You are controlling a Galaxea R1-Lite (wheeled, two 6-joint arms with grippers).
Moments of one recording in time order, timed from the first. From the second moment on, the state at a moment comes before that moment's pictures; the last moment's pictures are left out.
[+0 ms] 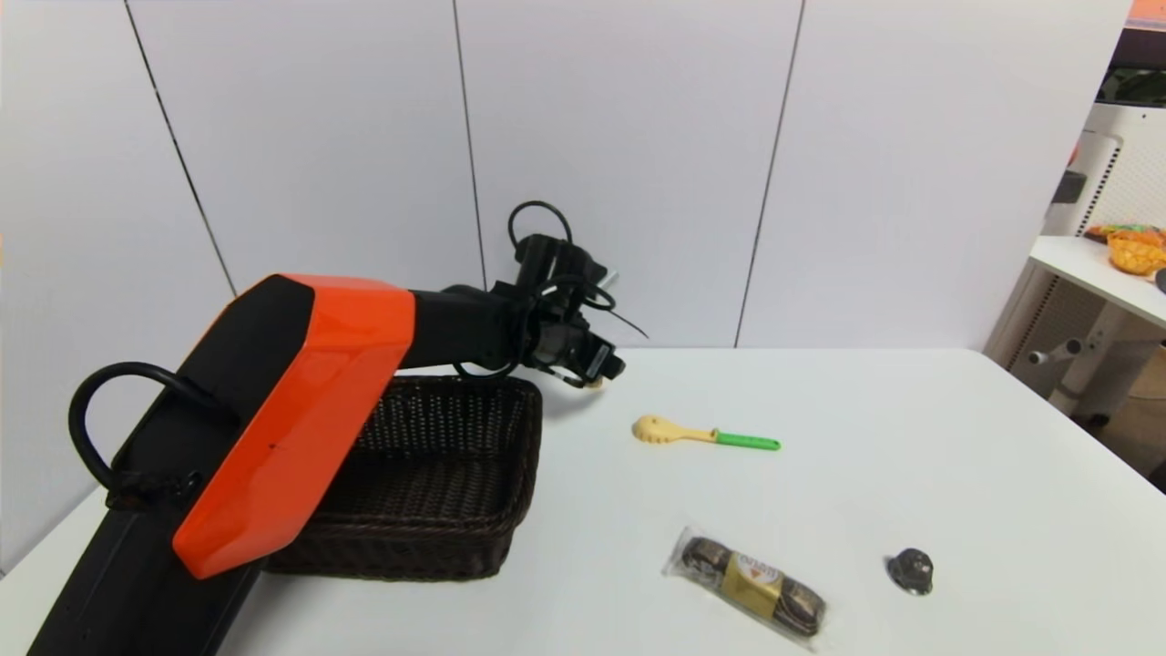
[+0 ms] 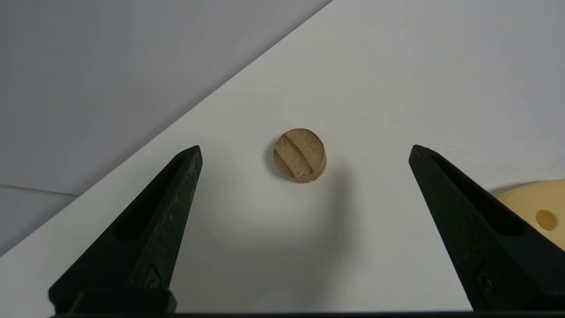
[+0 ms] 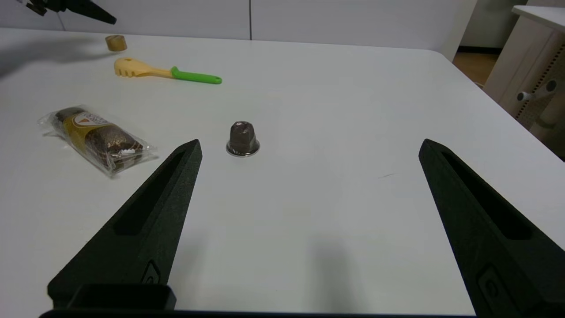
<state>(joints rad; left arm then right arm) -0.55 2.44 -1.97 0.08 0.02 0.18 0.00 0.00 0.00 0.01 0.02 -0.05</state>
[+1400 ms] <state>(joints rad) -0.52 2.54 -1.98 0.02 0.02 0.16 0.00 0.00 0.00 0.01 0.02 -0.05</state>
